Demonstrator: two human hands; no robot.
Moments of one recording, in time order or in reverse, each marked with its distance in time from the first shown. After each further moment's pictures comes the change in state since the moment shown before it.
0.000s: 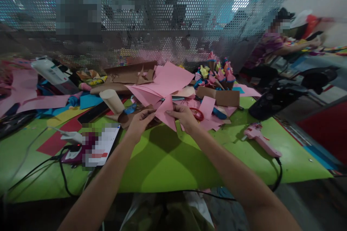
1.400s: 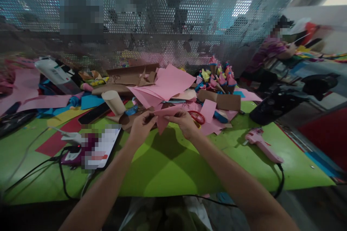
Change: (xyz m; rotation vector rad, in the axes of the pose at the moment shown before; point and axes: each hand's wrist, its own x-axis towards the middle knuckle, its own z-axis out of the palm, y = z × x) left_hand -0.006 -0.001 0.000 0.393 0.084 0.310; right_hand -0.002 0.012 0.006 0.027 -0.020 -0.152
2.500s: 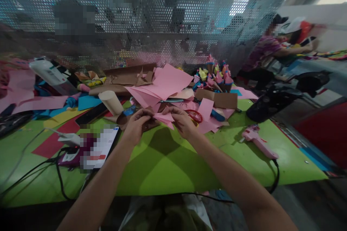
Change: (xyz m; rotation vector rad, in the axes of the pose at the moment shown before) left_hand 0.003 0.014 -0.002 -0.519 -0.013 -0.337; right_hand -0.007 -0.015 0.005 0.126 -0.139 -0.018
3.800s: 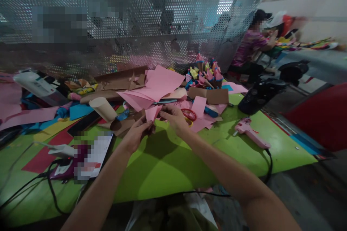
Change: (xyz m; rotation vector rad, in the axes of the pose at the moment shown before) left_hand -0.006 -0.005 0.009 0.134 -0.147 -0.117; right_hand 0.008 0.007 -0.002 -0.139 0.129 -0.123
